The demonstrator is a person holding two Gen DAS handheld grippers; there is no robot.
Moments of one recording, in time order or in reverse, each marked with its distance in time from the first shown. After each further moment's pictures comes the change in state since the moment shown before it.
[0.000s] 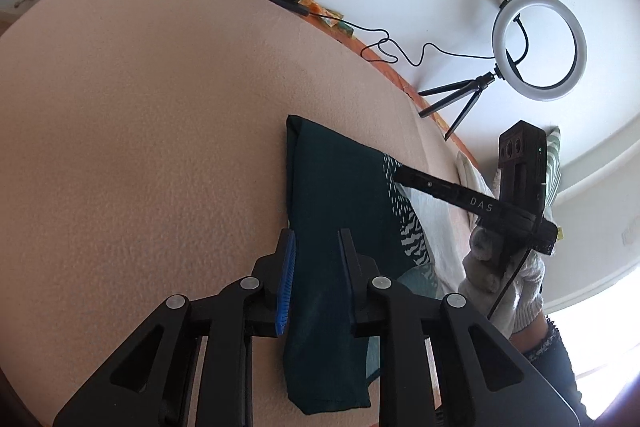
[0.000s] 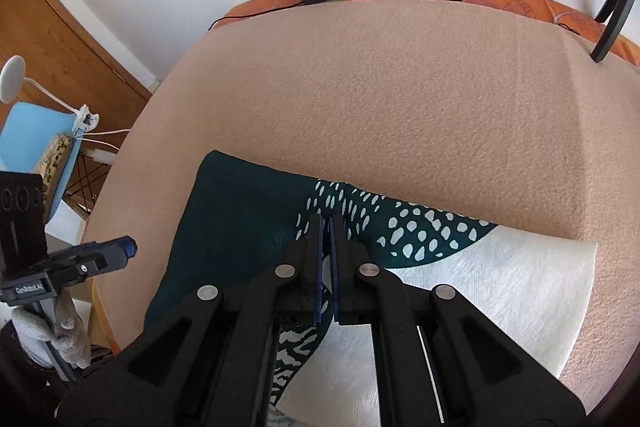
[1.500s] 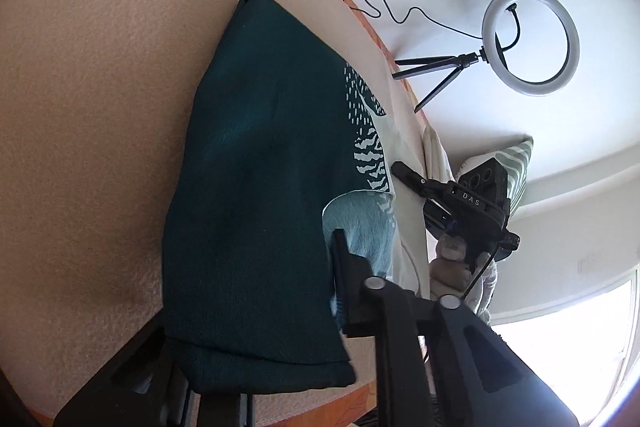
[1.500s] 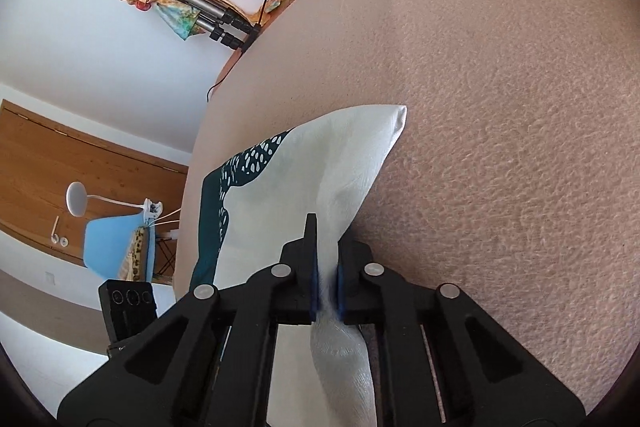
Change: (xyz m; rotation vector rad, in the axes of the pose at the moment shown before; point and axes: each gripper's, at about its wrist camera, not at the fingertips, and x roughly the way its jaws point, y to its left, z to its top) left arm 0.030 -0.027 -0.042 -0.145 0.057 -0.158; right arm -0.036 -0.116 -0.063 0.382 -0.065 0.218
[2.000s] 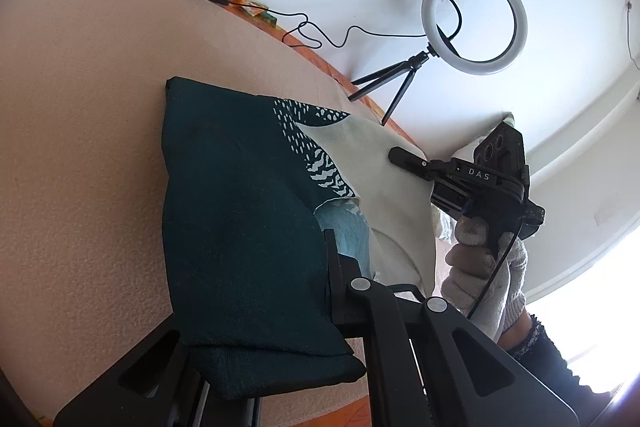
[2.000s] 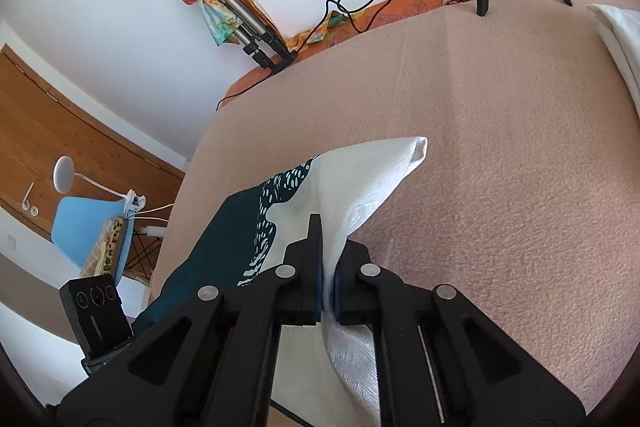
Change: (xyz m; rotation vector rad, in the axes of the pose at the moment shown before) left arm -0.024 -0.041 0.000 0.199 -0.112 -0.006; right arm -0.041 0.066 0.011 -0.139 -0.118 -0.053
